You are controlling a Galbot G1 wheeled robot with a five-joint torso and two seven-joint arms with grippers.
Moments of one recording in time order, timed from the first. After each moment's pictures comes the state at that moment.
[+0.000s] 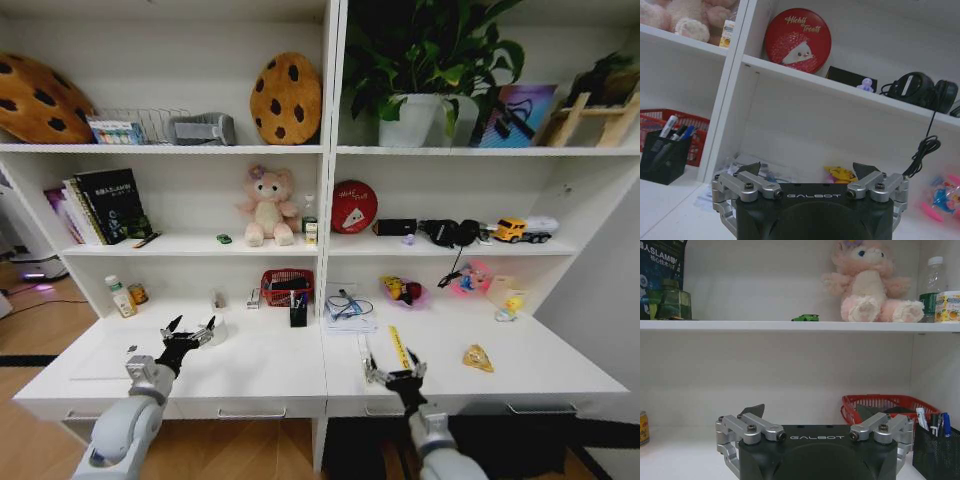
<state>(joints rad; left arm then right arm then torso) 1.40 -1.18 -0.75 -2.00 -0.44 0.23 0.06 -1.61 1.27 0.54 2.13 -0.01 -0.10 0.13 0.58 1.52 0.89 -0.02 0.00</state>
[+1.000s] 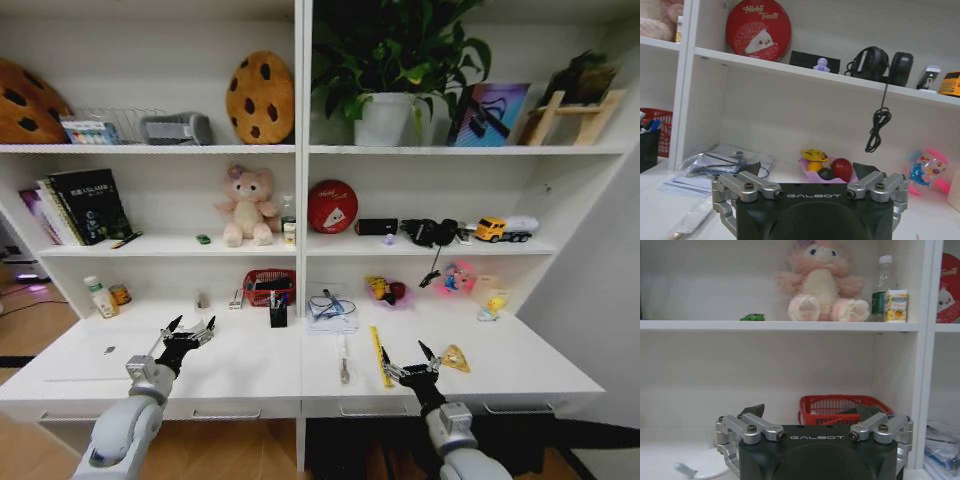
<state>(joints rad) 1.40 -1.18 -0.75 -2.00 -0.44 0.23 0.06 -1.69 1.31 0.58 2.20 0.07 -0.12 0.06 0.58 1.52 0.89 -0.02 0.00</state>
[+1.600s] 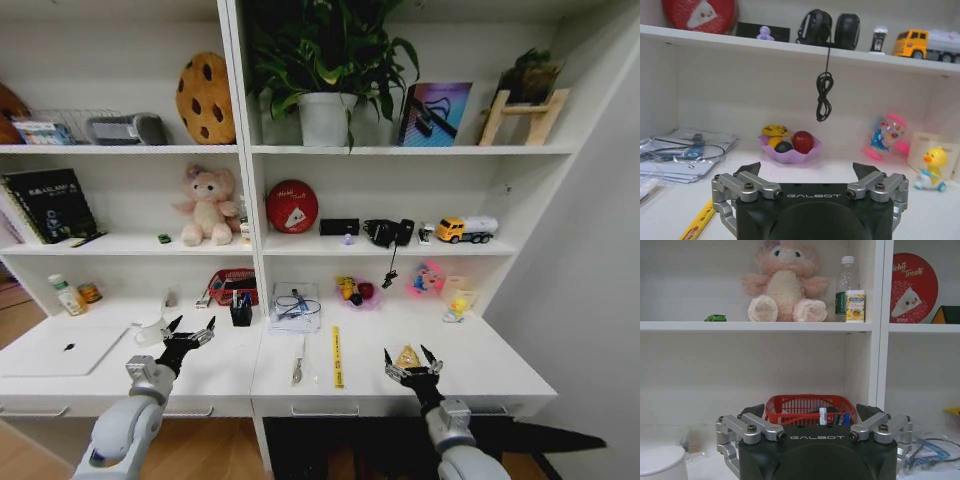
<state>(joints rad) 1.40 -1.18 -0.75 -2.00 -0.44 0.23 0.06 -1.67 1.31 0.57 2.18 0.19 -0.22 0.17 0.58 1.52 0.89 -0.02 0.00</state>
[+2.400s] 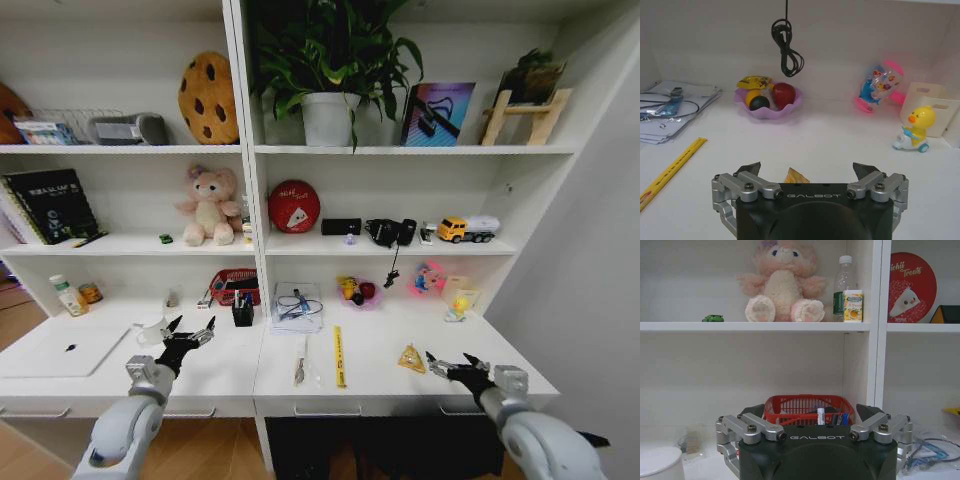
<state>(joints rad) 1.40 -1.18 -0.75 -2.00 -0.44 0.23 0.06 -1.49 1.06 0.92 2.09 0.45 -0.74 -0.19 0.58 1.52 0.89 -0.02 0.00</state>
